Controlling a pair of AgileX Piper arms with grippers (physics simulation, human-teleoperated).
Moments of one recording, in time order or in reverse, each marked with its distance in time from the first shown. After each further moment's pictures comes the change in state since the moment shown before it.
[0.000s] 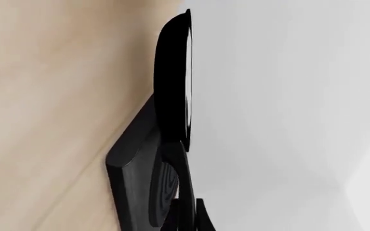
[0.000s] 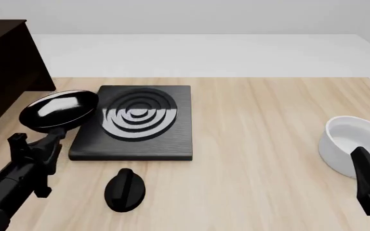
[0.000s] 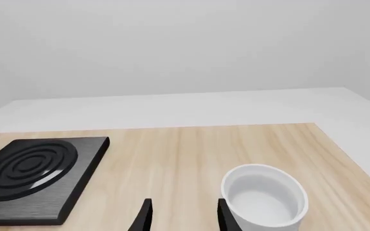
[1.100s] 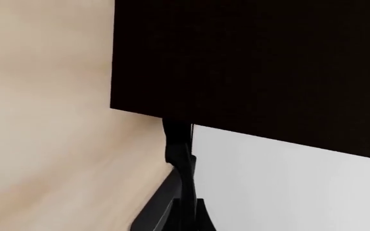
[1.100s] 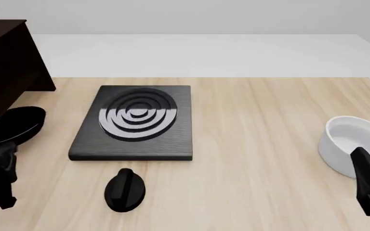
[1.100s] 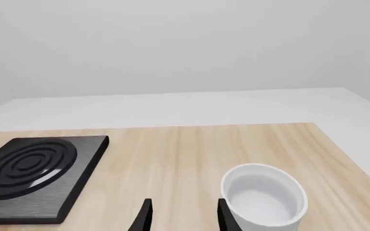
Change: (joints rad) left arm 0.364 0.078 0.002 0.000 -0.001; right arm 0.000 -0.001 0.000 0.004 -0.005
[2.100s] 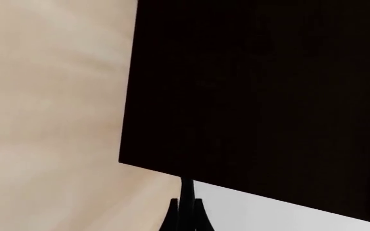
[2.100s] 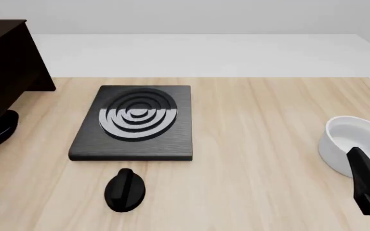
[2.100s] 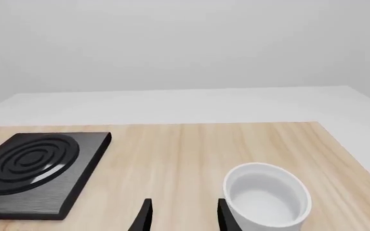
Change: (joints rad) left arm 0.182 0.063 -0.086 0.047 0.048; right arm 0.016 0.033 0.000 -0.019 -0.007
